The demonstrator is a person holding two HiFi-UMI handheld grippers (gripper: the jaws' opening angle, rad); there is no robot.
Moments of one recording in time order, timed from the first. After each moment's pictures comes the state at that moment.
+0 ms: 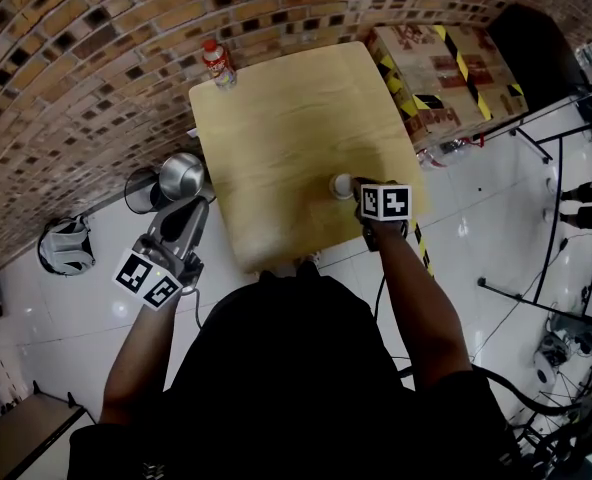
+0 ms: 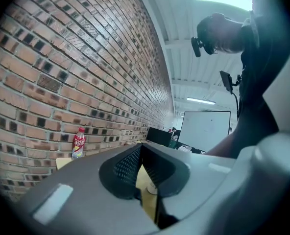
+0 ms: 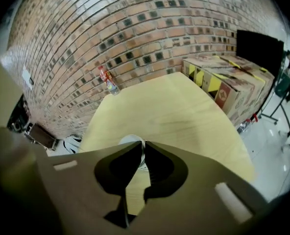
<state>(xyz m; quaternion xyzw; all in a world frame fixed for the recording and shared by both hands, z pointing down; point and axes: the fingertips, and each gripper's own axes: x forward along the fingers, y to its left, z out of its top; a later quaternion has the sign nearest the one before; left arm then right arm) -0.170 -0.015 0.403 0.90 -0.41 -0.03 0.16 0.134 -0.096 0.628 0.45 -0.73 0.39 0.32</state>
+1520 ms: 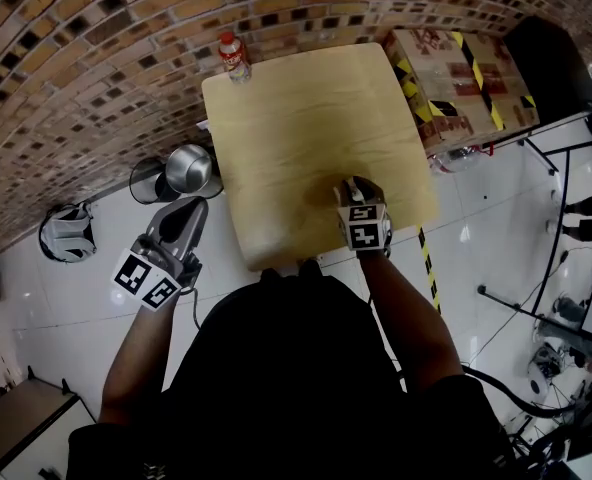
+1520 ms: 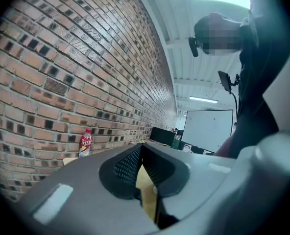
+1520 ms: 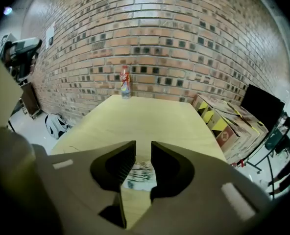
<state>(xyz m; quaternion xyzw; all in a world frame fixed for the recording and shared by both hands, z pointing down) -0.192 -0.007 0.404 0.89 -0.42 -0.03 0.15 0.075 -0.091 0.610 0.48 -0.79 0.19 0.35</state>
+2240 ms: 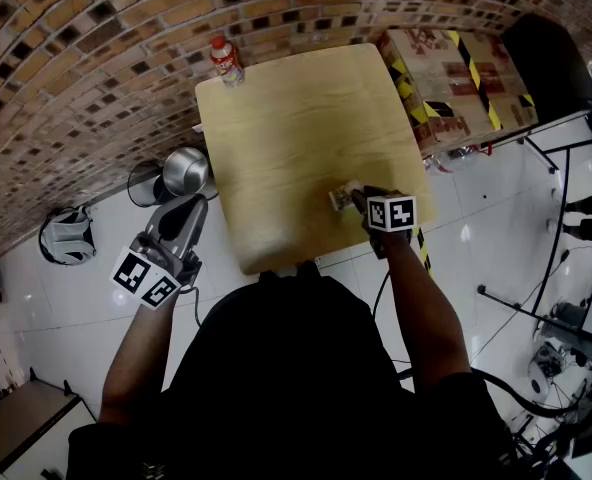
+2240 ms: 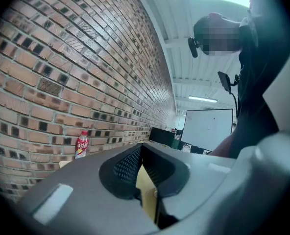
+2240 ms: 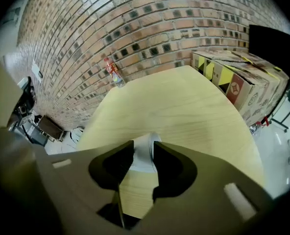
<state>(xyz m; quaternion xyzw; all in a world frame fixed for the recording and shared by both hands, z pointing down) -0.175 -0.023 0.397 0.90 -0.42 -0.02 0.15 0.134 -0.087 0.658 0.40 -0.76 0.39 0.33</state>
